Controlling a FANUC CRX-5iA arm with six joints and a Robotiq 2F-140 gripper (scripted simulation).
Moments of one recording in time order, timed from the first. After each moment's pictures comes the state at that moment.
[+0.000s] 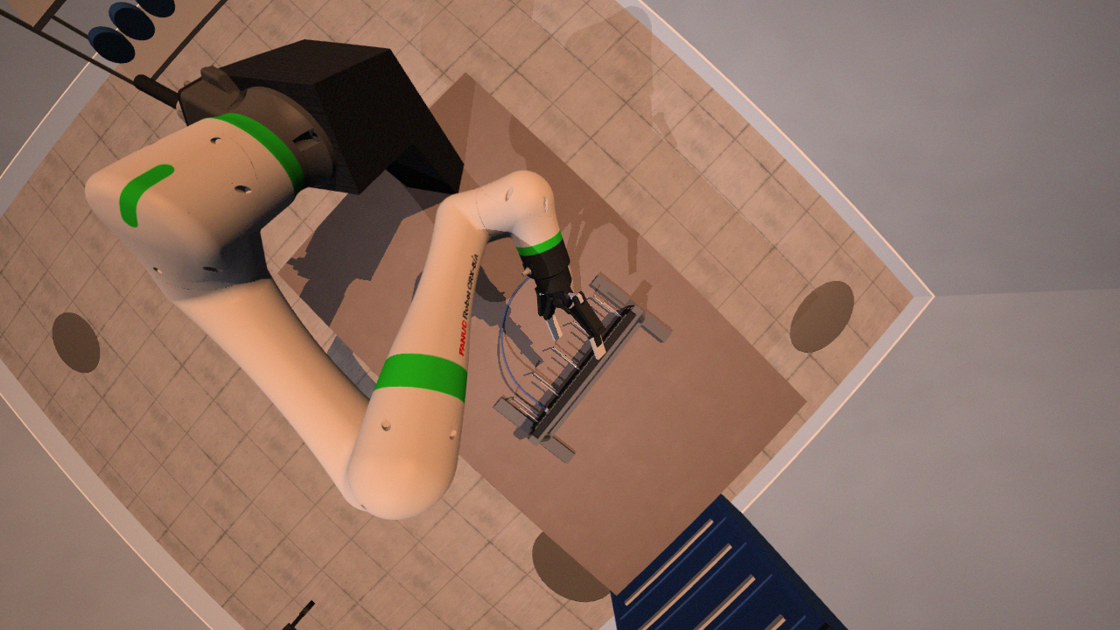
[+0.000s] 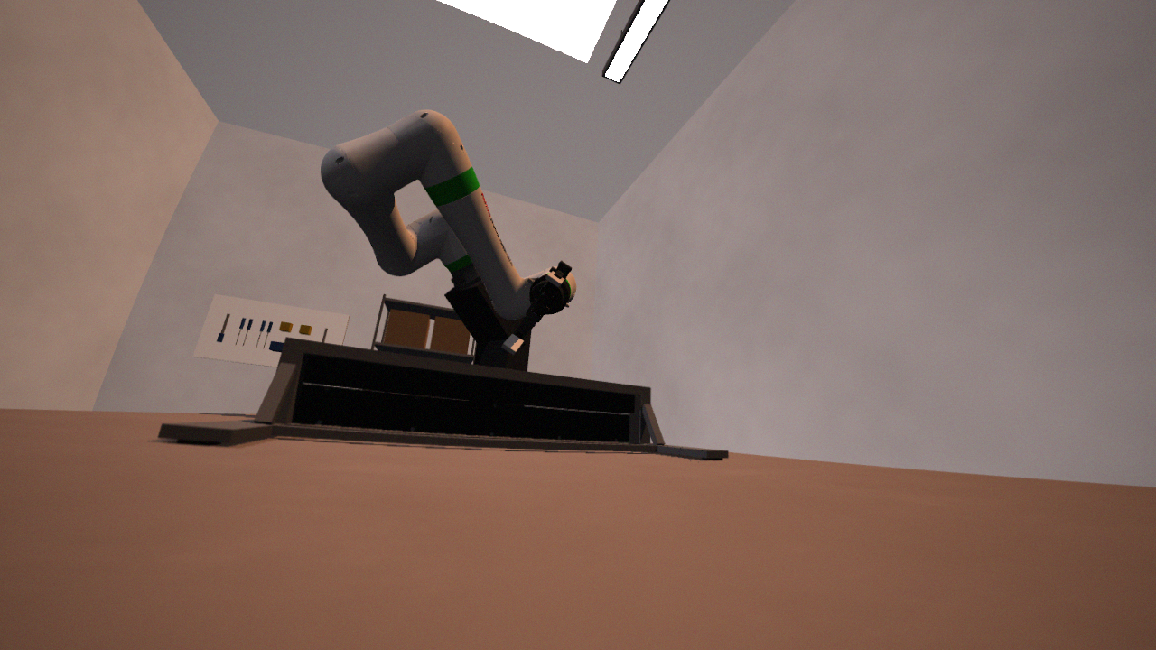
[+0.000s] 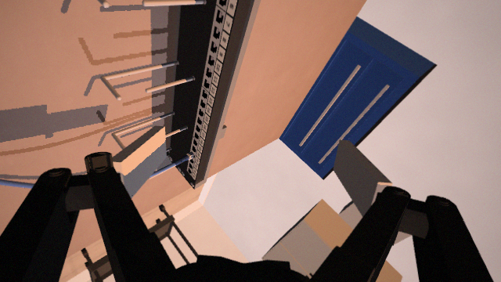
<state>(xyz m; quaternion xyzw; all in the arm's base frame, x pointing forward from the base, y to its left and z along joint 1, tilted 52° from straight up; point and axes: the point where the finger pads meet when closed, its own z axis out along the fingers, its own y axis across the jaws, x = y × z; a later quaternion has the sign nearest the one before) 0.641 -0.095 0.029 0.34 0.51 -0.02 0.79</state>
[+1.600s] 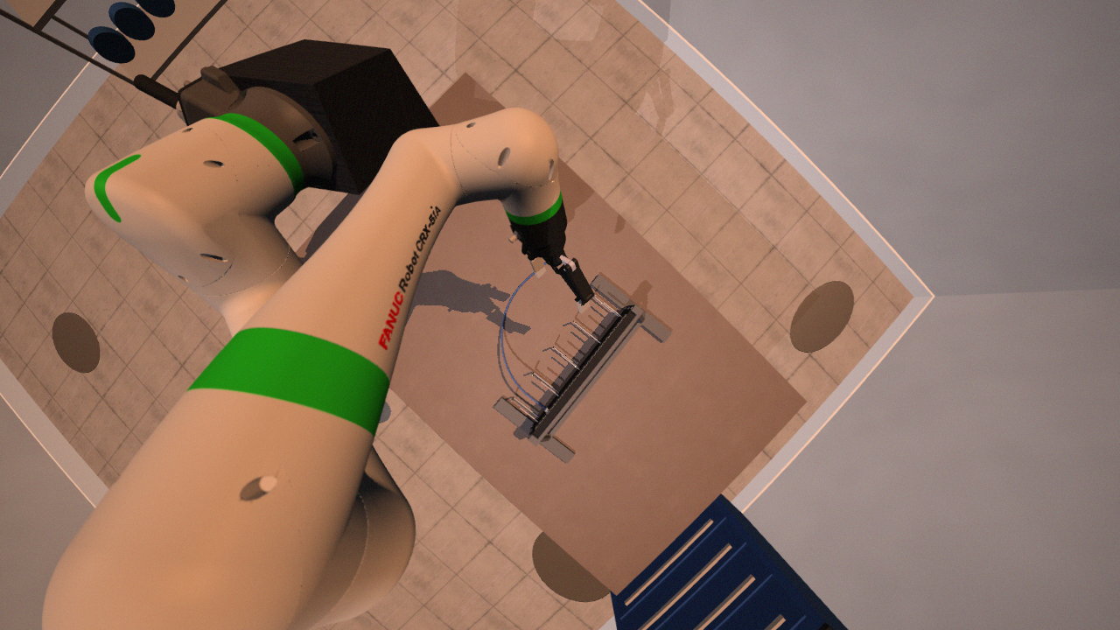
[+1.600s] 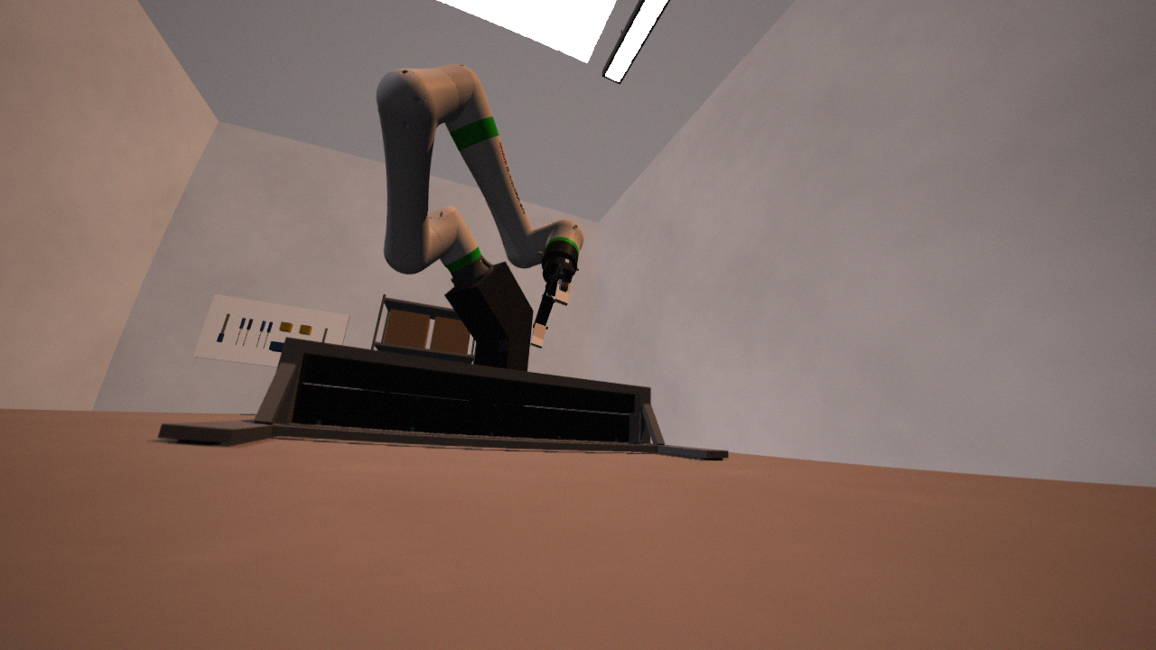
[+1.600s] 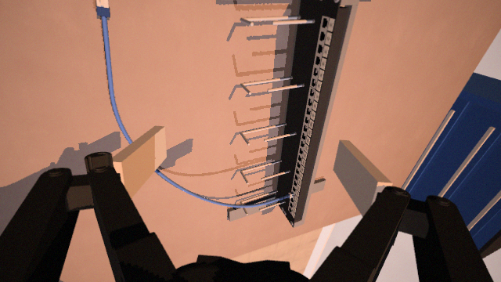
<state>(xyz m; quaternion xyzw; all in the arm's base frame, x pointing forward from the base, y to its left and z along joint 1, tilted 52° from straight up) 0.542 -0.037 -0.049 0.54 0.56 -0.04 0.63</state>
